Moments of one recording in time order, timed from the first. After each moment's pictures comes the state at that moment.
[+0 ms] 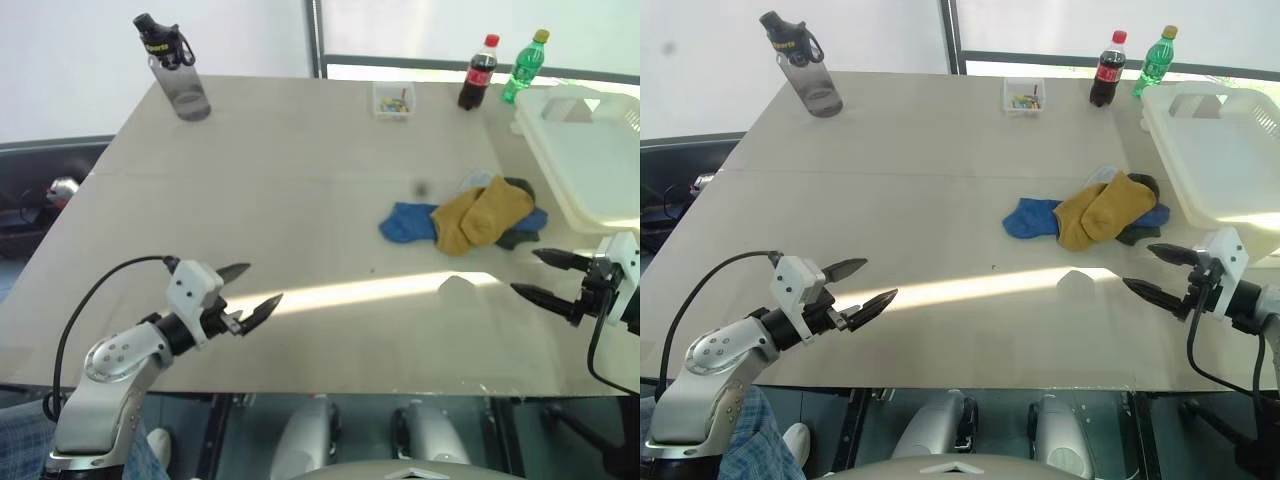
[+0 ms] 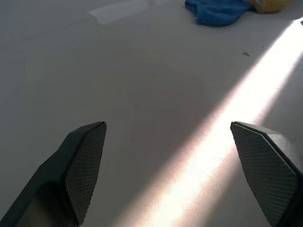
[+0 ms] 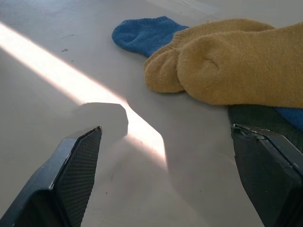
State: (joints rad) left arm 0.17 0.63 0.24 -0.38 -0.40 0.31 -0.78; right arm -0.04 -0.82 -0.32 0.07 0.50 0.23 1.15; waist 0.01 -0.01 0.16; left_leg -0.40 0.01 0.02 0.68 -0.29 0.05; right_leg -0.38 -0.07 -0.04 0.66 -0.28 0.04
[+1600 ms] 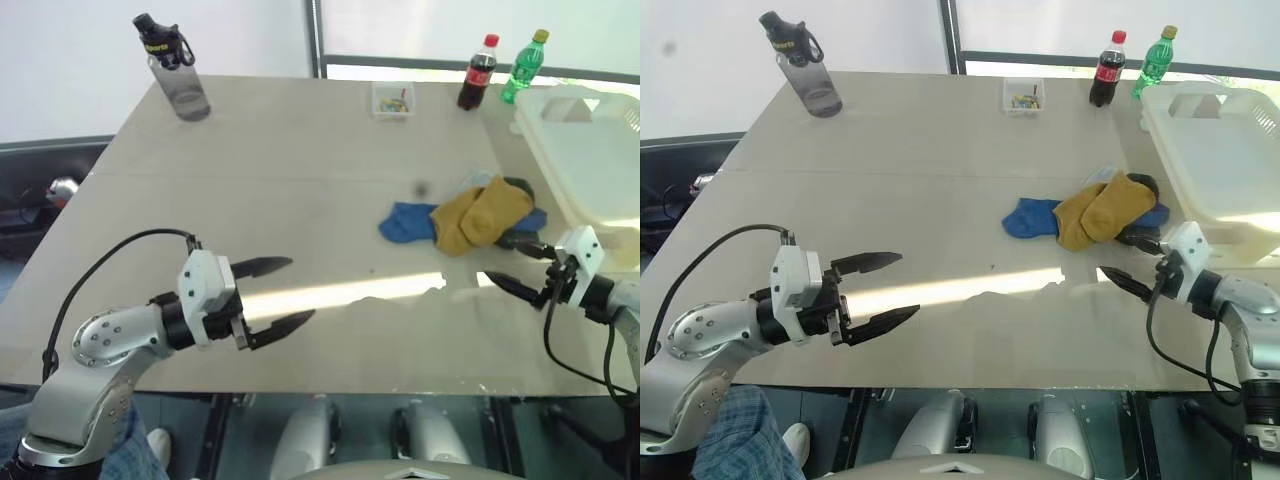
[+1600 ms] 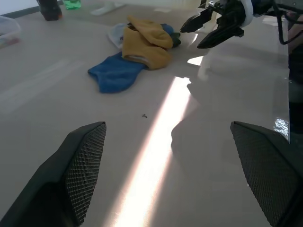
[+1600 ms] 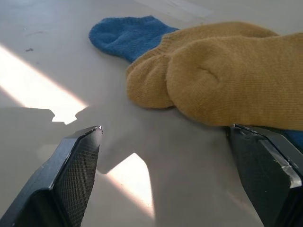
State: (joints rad) left arm 0.12 0.79 0.23 -0.60 -0.63 0.38 -0.96; right arm -0.17 -0.70 -0.21 0.14 0.37 0.15 1.01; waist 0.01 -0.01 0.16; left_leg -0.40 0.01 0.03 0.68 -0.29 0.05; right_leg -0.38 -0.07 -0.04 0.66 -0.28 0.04
